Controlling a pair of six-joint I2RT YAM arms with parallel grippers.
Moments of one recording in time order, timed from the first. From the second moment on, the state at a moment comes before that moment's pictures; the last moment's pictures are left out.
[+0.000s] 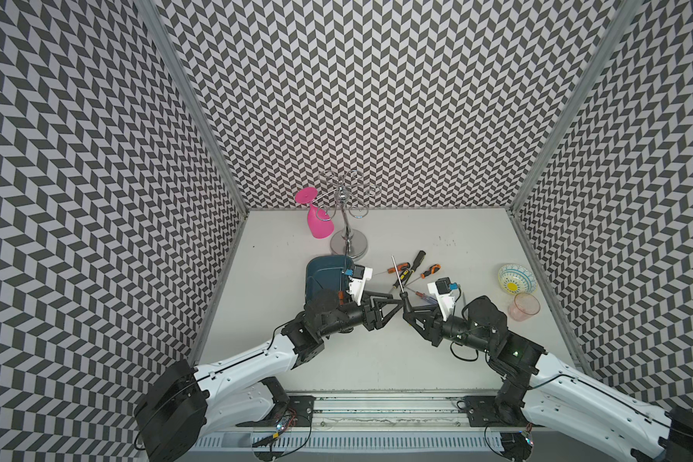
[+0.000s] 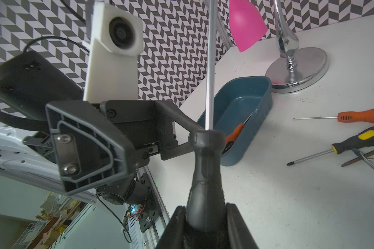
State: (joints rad) left arm -0.85 1.10 0.51 0.54 0.39 -0.75; right arm 0.83 0.76 0.45 0.04 -0.25 0.52
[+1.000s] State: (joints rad) left arm -0.87 1.20 0.51 0.65 0.44 -0.78; right arm 0.88 0.77 0.43 0.12 -0.21 0.54
